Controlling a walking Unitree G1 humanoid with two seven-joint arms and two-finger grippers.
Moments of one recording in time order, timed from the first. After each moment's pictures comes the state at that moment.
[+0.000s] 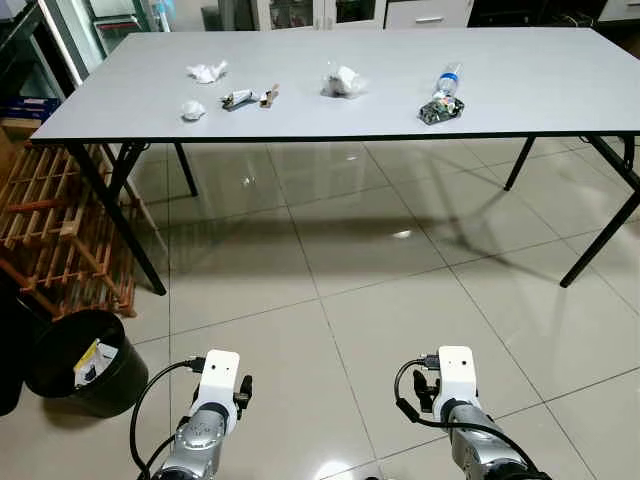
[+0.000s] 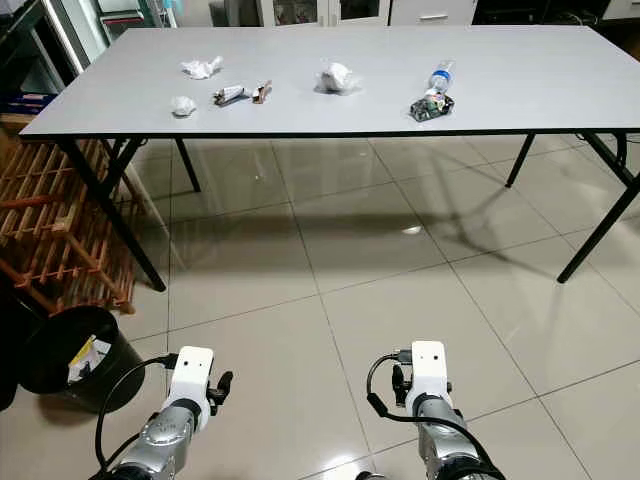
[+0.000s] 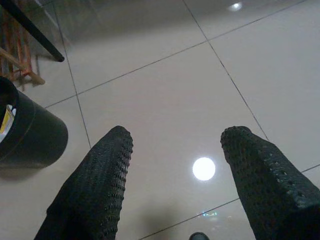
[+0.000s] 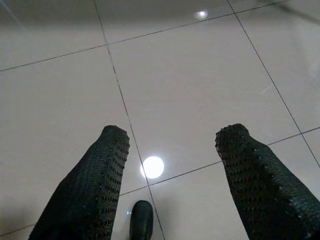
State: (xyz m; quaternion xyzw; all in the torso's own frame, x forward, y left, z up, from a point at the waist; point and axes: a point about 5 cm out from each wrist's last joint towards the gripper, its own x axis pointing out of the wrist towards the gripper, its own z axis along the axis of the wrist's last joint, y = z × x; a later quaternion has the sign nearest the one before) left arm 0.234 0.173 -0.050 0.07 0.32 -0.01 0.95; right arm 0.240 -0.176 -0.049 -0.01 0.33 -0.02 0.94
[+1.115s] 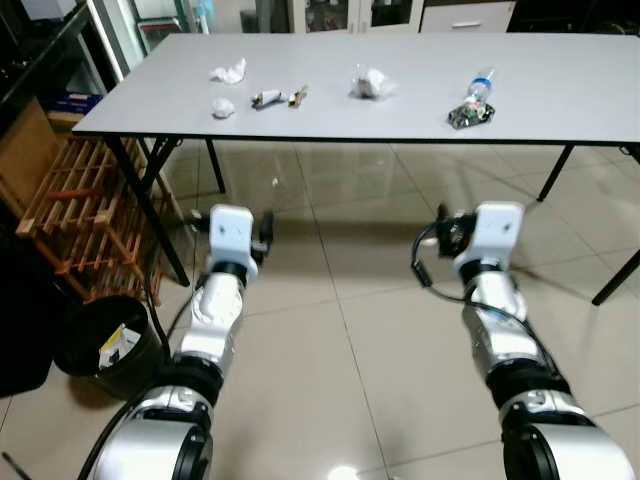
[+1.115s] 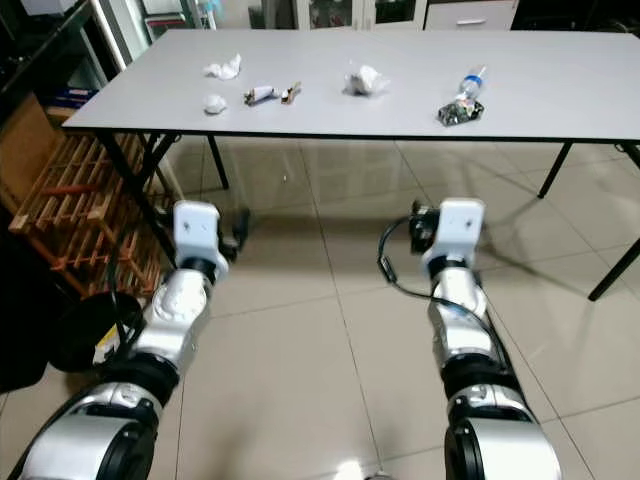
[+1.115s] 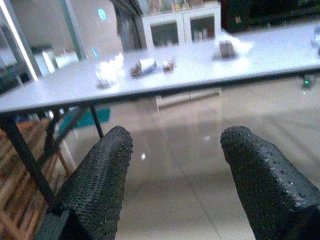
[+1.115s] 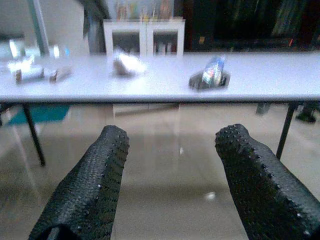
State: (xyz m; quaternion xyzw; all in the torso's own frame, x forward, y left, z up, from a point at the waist) left arm 0.359 0.146 0.122 0.06 -0.08 -0.02 1.00; right arm 0.358 -0.188 0.131 -0.01 -0.09 -0.04 1.00
